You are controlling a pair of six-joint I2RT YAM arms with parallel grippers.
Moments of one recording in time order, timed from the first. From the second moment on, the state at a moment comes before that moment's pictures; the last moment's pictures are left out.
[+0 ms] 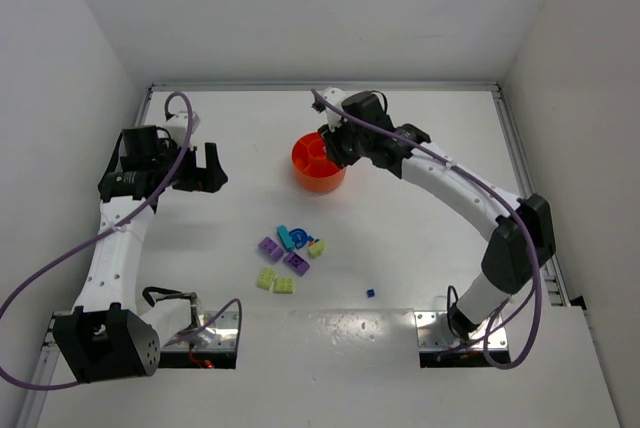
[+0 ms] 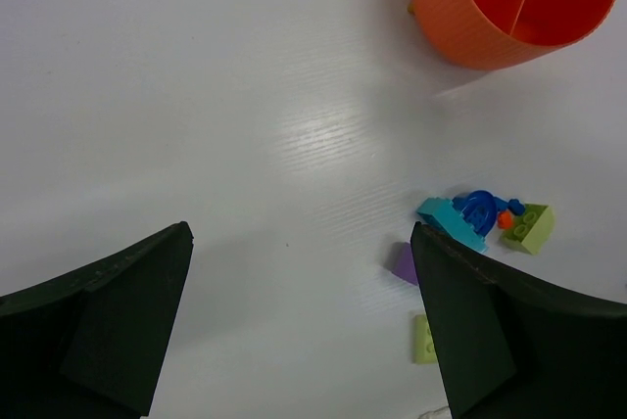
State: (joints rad) left arm 0.13 1.07 1.01 -0.66 0.41 0.10; right arm 0.65 1.64 1.41 -0.46 -0.01 -0.11
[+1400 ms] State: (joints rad) left arm 0.14 1.07 1.01 -0.64 0.50 0.13; right arm 0.39 1.89 1.58 -0.58 -0.47 -0.50
